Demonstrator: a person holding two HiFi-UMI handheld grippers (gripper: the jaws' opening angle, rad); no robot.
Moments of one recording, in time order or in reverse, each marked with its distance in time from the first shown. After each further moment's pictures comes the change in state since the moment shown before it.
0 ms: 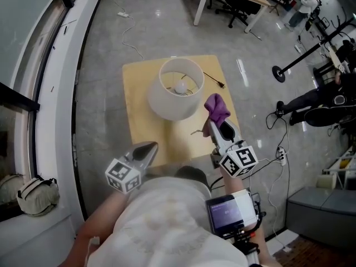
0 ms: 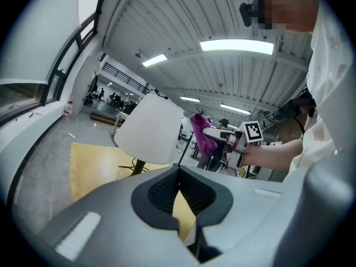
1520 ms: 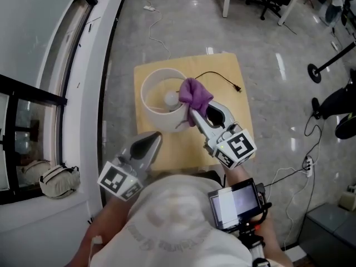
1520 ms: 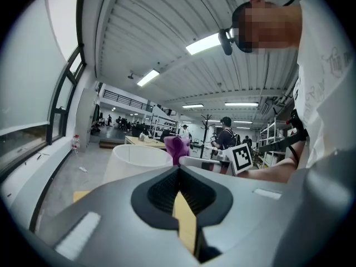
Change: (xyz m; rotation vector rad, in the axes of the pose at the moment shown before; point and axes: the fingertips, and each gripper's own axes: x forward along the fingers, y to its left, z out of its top) left arm 0.068 -0.053 0.141 0.204 -0.125 0.174; right arm 0.075 -0.012 0.049 0.008 -0.081 0.393
